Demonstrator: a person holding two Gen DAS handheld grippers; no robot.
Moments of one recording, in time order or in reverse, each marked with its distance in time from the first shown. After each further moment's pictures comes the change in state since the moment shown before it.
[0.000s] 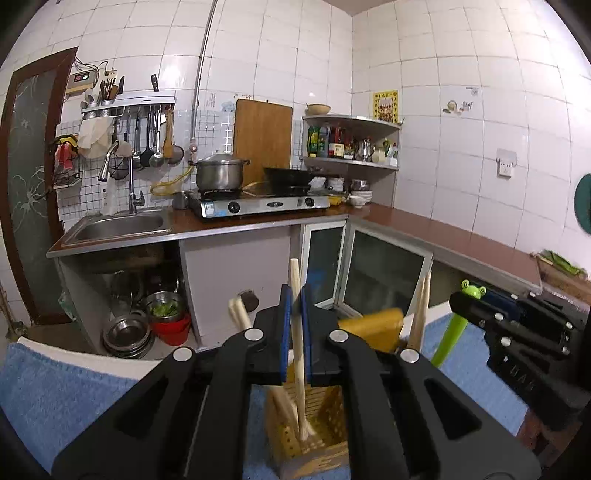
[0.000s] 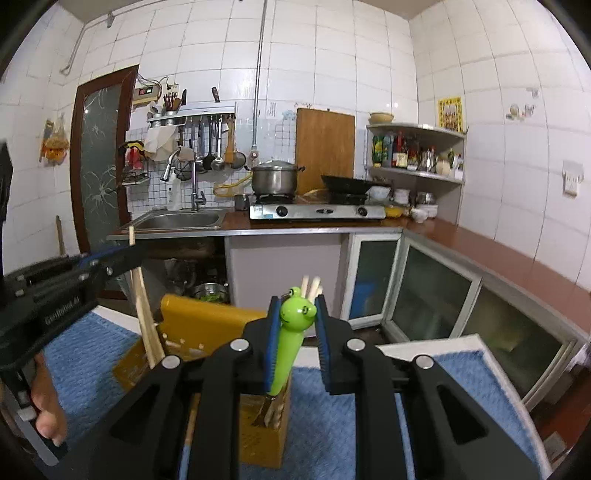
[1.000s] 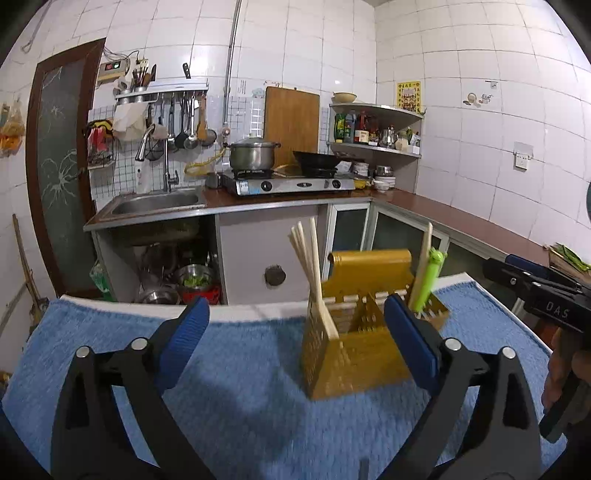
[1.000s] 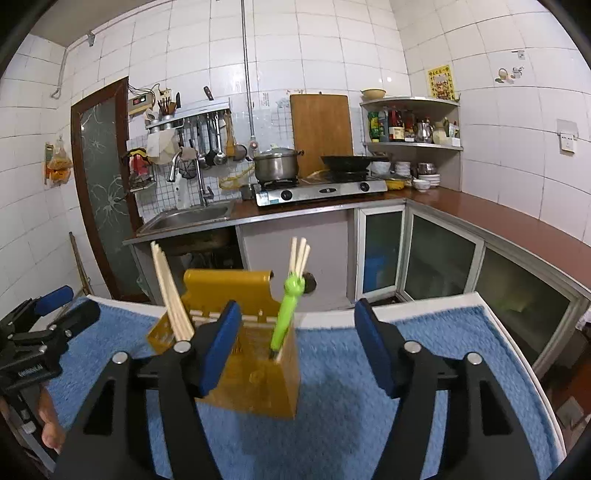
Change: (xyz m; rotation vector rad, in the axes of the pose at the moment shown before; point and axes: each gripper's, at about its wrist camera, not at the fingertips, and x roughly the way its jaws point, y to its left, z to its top) left arm -0.096 0.022 -0.038 -0.041 0.064 0.095; right arm -0.063 -0.016 -0.021 0.086 0.065 0.028
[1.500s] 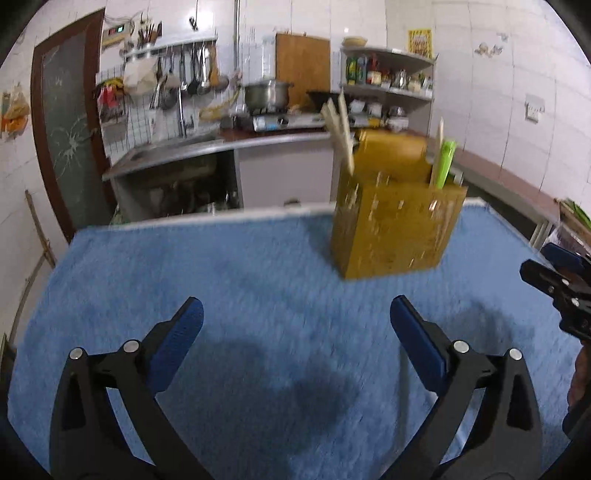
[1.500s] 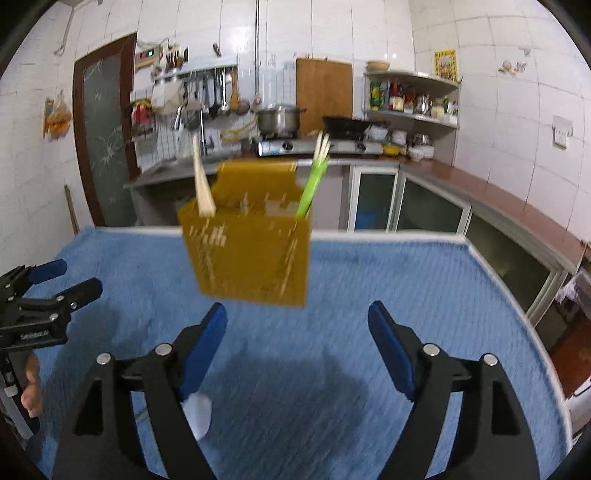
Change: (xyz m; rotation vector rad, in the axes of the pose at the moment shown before) left arm -0.029 0.026 -0.090 0.027 0.232 0.070; right arm -0.039 0.040 -0.097 -0.056 0.168 -0.038
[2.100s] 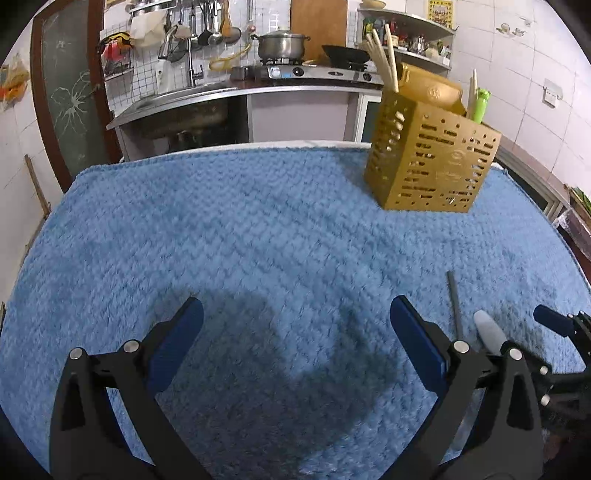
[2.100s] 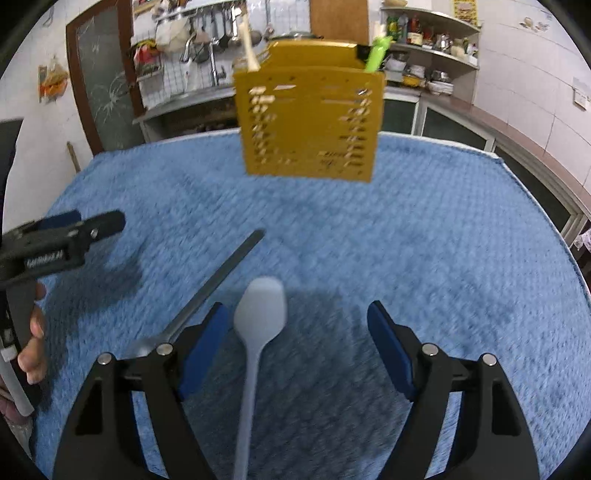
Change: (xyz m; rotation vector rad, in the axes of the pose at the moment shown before) left arm 0.025 0.036 -0.036 -0.042 0.160 0.001; right arm 0.025 0.067 -0.076 -0.017 0.270 0.026
